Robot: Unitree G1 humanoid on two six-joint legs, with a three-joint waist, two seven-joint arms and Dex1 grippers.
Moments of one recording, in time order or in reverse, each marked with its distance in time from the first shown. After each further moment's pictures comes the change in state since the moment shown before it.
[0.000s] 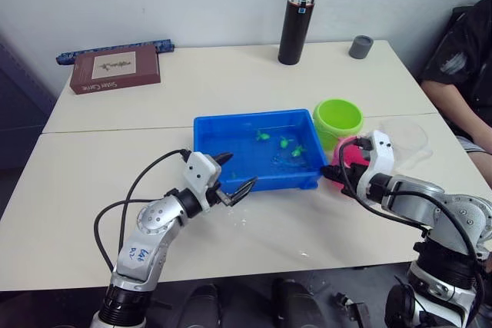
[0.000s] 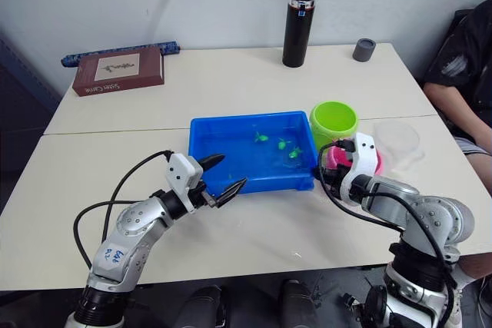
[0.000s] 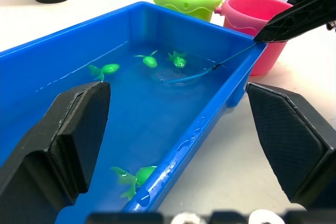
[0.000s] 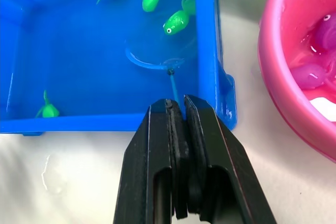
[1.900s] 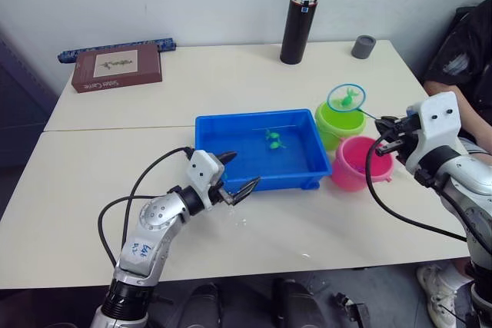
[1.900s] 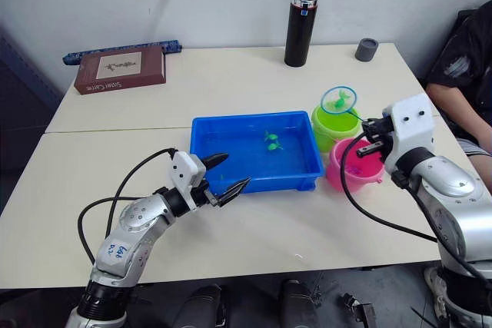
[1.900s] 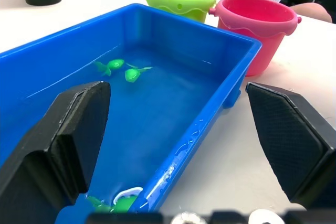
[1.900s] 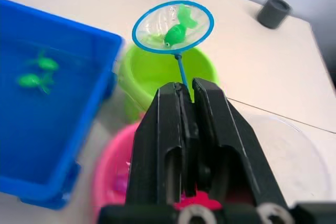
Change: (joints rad) left arm -0.031 -0.002 -0.009 0.039 0.000 -0.015 -0.031; right arm 0.188 -0.419 0.202 -0.070 -0.510 -0.756 0.334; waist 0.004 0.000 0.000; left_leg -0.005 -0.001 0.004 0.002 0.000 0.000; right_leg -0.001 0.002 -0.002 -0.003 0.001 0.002
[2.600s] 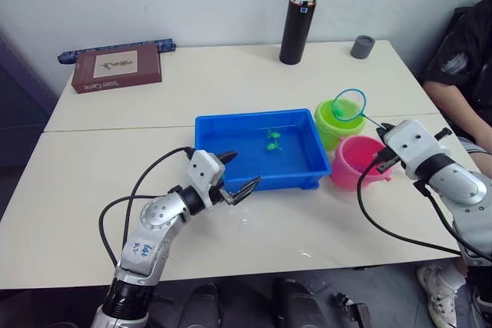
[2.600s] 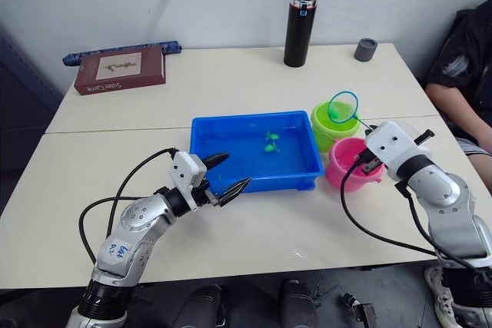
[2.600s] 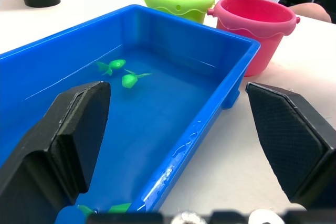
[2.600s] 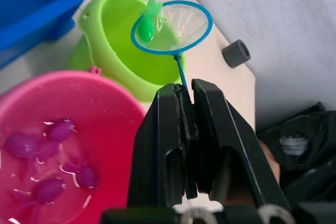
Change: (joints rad) left arm -0.003 -0.001 -0.006 0.002 0.001 -0.009 0.004; right arm 0.034 -0.069 0.162 0.288 -0.464 -0.589 0.133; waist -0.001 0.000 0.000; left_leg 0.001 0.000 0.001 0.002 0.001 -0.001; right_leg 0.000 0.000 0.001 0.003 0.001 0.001
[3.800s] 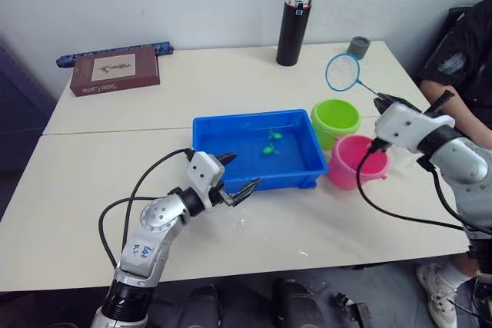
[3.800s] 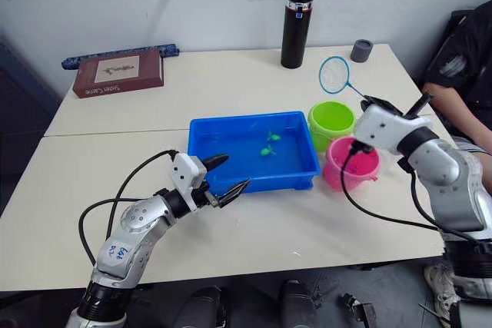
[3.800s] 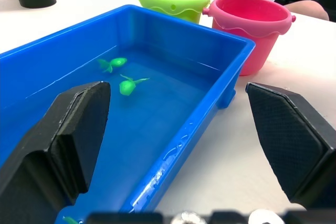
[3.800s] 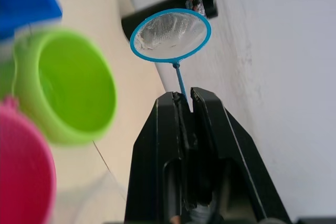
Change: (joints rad) left arm 0.018 0.007 -0.001 -0.004 0.000 0.001 0.008; right arm -0.167 0.023 0.007 -0.010 -0.055 -0.092 0.102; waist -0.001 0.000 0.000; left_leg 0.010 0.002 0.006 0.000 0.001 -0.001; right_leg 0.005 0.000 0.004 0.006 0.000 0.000
